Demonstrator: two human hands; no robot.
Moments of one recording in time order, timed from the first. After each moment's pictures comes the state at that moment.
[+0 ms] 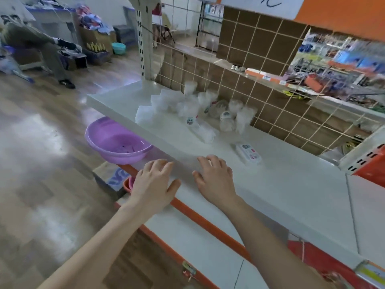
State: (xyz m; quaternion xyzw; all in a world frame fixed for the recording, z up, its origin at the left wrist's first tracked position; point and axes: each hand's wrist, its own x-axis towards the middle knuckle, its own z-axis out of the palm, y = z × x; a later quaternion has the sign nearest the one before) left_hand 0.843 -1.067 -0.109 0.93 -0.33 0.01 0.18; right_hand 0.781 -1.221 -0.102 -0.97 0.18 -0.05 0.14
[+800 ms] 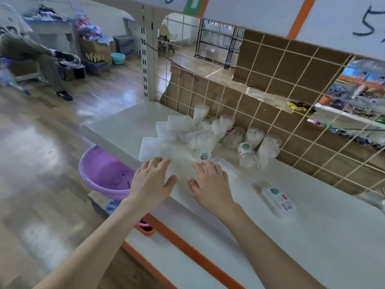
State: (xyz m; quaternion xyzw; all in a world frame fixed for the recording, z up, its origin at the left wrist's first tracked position) left_hand 1.006 -1.101 -0.108 0.93 -0.30 0.01 0.19; right_hand 0.923 -1.241 -0.105 -0.98 0.15 -0.07 0.12
